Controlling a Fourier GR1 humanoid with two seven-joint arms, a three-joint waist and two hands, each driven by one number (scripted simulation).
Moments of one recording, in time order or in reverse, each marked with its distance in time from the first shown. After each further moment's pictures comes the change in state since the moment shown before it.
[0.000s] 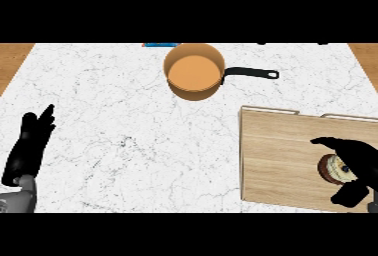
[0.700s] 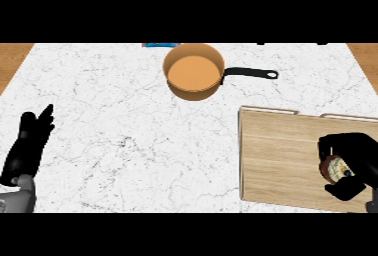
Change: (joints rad) left arm -0.003 -0.014 0.023 -0.010 -0.017 -0.027 0.012; right arm -0.006 0.002 0.014 -0.032 0.122 -0.181 -0.140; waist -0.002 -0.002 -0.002
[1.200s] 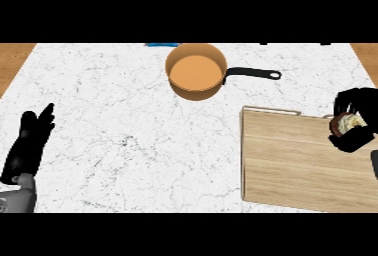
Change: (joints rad) left arm -0.010 -0.005 0.008 0.010 -0.006 -0.009 -0.014; right arm -0.306 0.008 -0.142 0.176 -0.003 0.063 0.176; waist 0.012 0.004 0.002
